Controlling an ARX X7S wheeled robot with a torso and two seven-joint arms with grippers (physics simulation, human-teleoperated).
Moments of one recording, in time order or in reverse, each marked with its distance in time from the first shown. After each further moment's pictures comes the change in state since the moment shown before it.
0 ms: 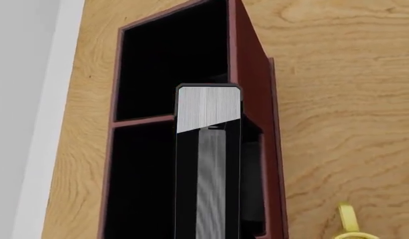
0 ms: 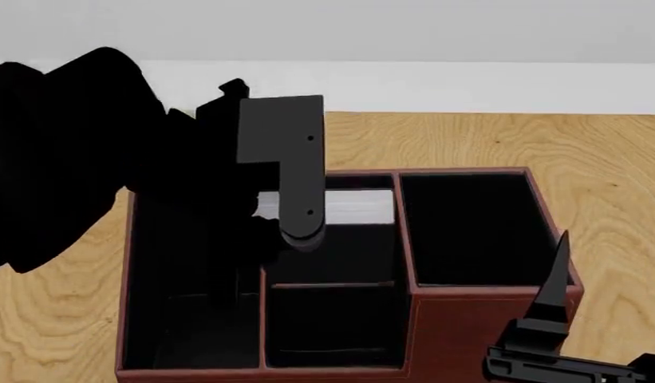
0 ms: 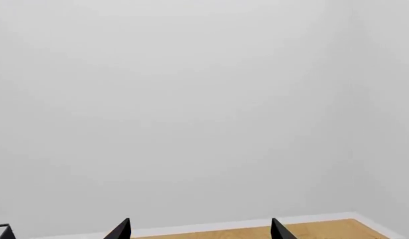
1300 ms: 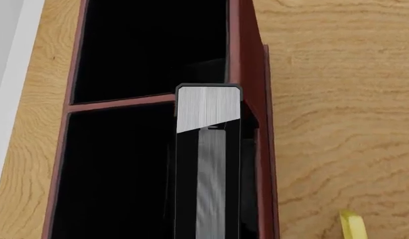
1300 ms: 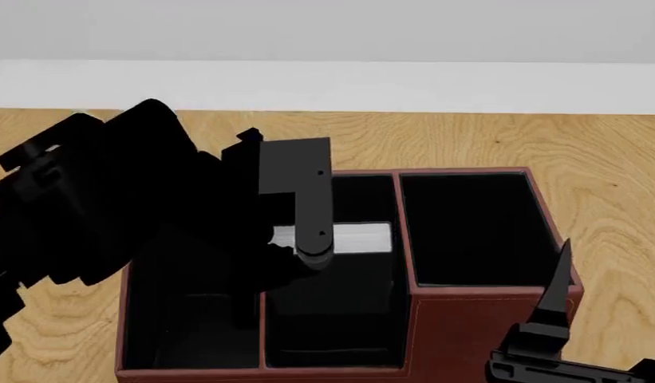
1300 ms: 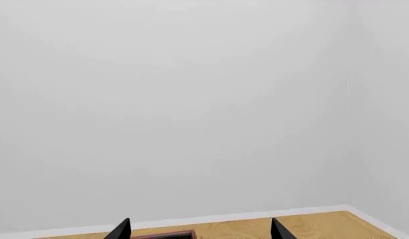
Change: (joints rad) left arm 0.115 0.124 0.041 -0.385 0.047 0.258 0.044; right arm -0.012 0.009 -0.010 0.022 -0.002 -0.010 0.016
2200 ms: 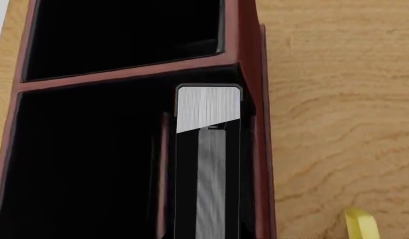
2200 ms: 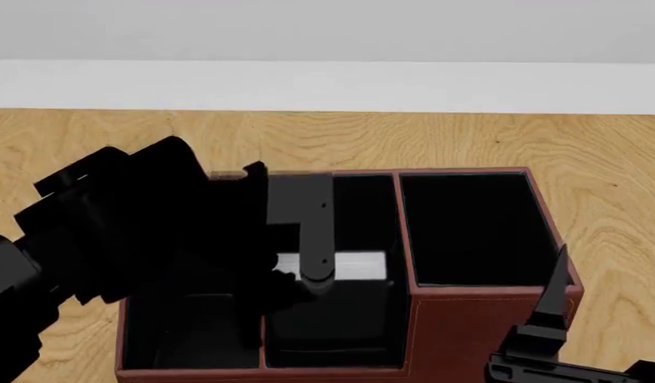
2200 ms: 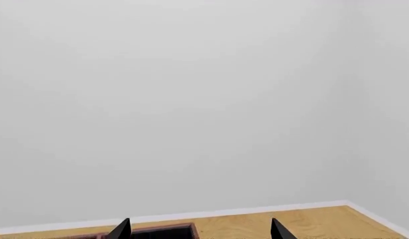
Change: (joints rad) left arm 0.027 0.093 0.212 -0.292 -0.157 0.228 -0.034; right arm -0.001 0.001 -0.016 0.049 -0.009 -0.034 -0.011
